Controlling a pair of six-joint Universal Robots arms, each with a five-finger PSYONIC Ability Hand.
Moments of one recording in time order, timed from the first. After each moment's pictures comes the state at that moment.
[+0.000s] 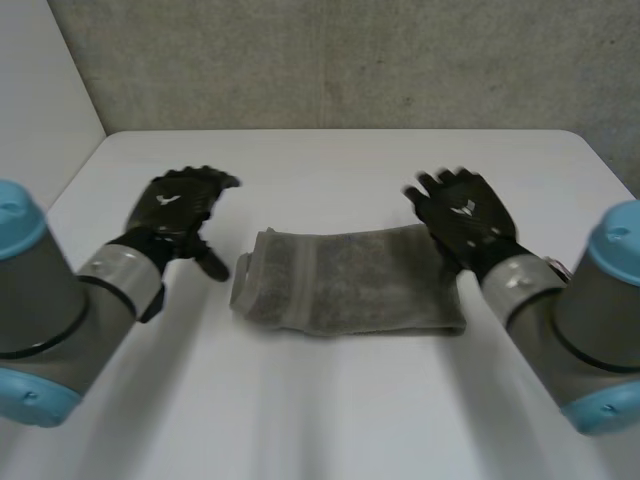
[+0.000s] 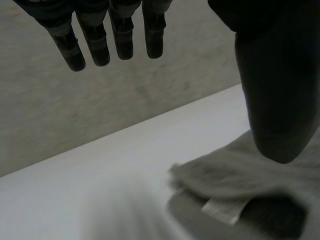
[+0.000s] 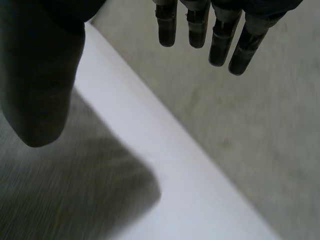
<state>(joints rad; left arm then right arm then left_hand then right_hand) 4.34 -1.83 -1.71 3.41 -1.42 3.17 1.97 -1.25 1.72 -0.35 1.40 2.68 0.30 0.25 0.22 0.23 0.05 0.23 0.25 0.21 0.23 0.06</state>
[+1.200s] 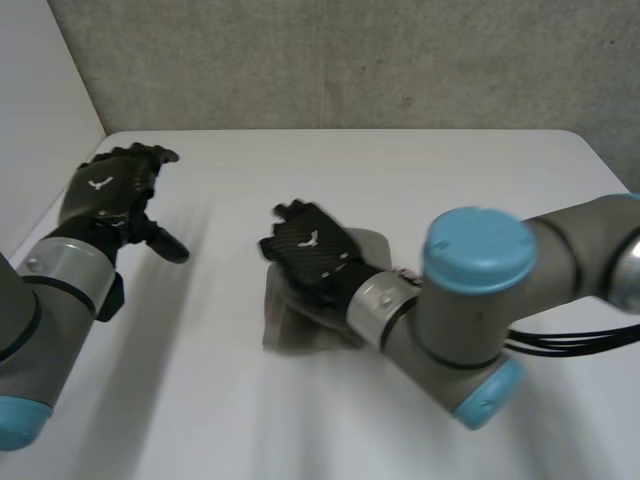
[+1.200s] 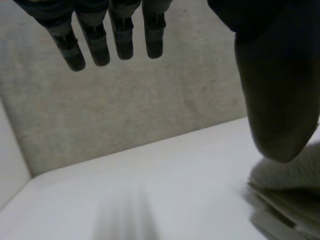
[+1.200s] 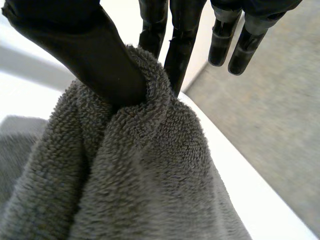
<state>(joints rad) 4.38 -1.65 -1.78 3.38 -1.62 3.08 2.30 -0.95 1.33 -0.24 1.25 2.76 0.30 0.25 0.22 0.23 0.05 1.29 1.23 0.21 0.23 1.14</state>
